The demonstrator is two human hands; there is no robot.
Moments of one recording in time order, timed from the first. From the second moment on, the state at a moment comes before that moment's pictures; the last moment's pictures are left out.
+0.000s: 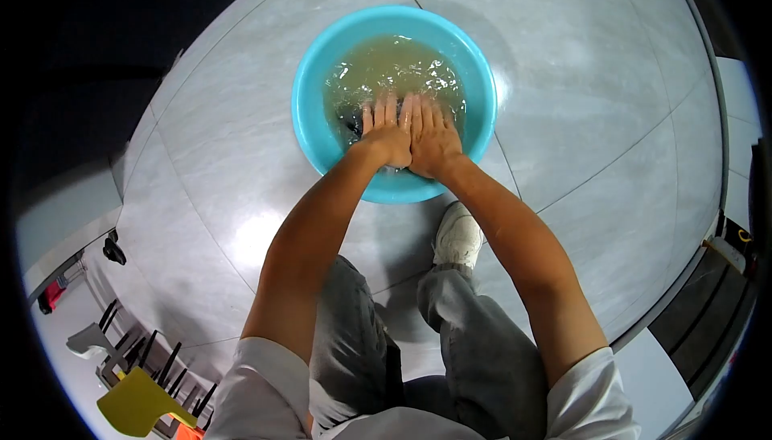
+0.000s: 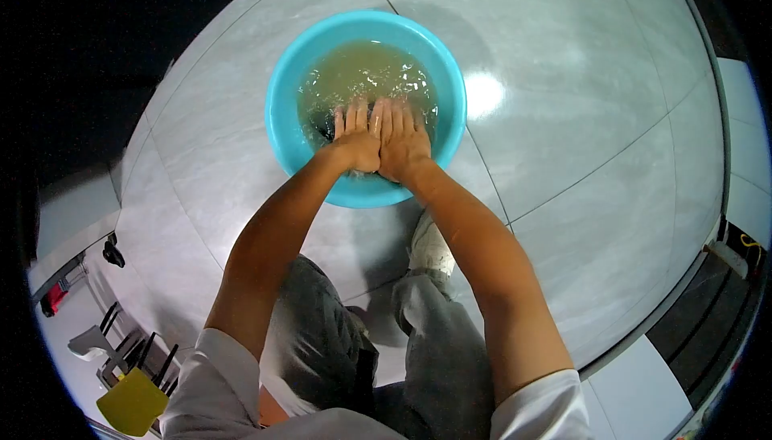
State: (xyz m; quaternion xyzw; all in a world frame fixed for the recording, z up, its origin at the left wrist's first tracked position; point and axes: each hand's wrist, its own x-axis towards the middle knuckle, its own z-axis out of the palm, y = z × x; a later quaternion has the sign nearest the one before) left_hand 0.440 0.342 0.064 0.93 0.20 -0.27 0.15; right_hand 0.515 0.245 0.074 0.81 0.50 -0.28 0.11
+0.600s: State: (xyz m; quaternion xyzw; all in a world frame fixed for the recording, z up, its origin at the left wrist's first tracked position) left_hand 0.468 0.374 0.045 0.82 0.10 -0.48 0.29; right_hand 0.533 0.254 0.039 0.77 0.49 -0.40 0.09
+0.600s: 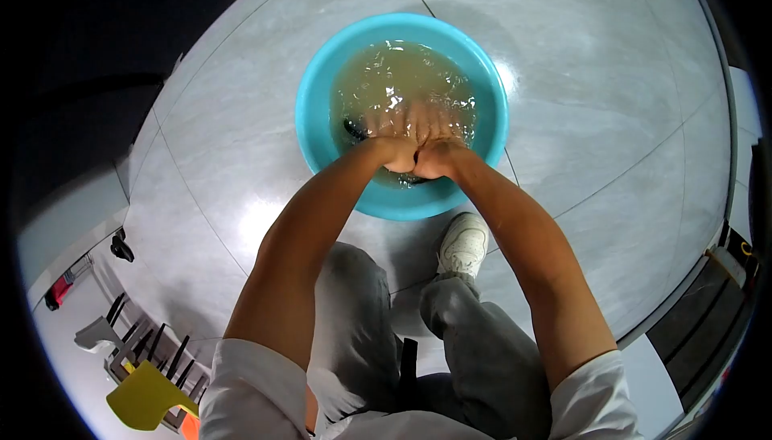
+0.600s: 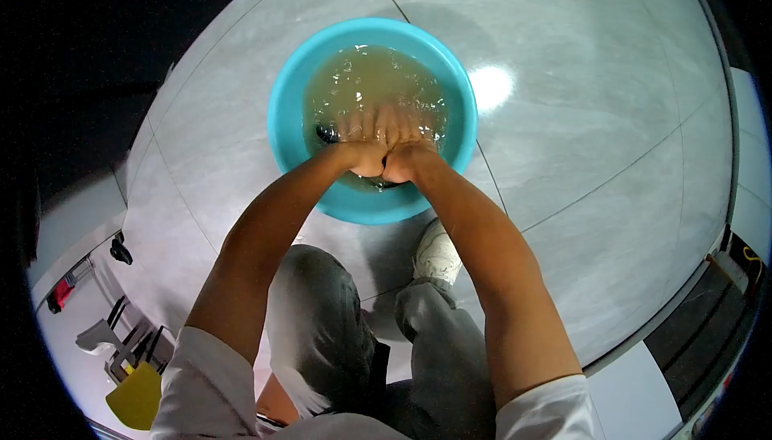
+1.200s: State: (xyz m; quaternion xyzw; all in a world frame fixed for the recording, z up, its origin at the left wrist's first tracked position) left_hand 0.417 0.411 0.108 0.87 0.20 -0.18 0.41; right_hand 0.563 0.239 0.097 0.78 0.44 -0.42 -0.15
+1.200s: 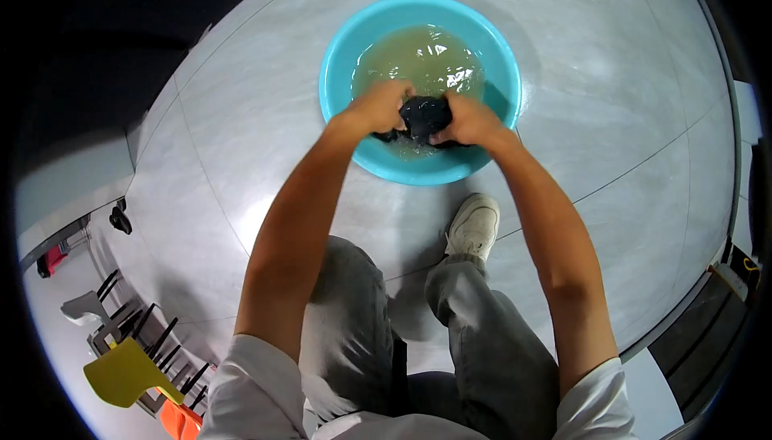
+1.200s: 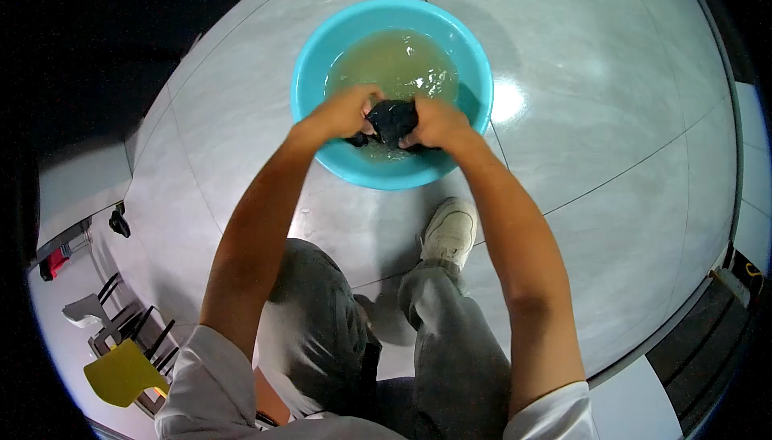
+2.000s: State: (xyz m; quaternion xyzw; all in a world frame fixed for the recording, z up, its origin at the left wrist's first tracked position) left_hand 0.426 0.375 0.072 0.93 0.22 -0.22 0.21; right_hand 0.532 0.262 0.085 0.80 0.56 -0.23 0.01
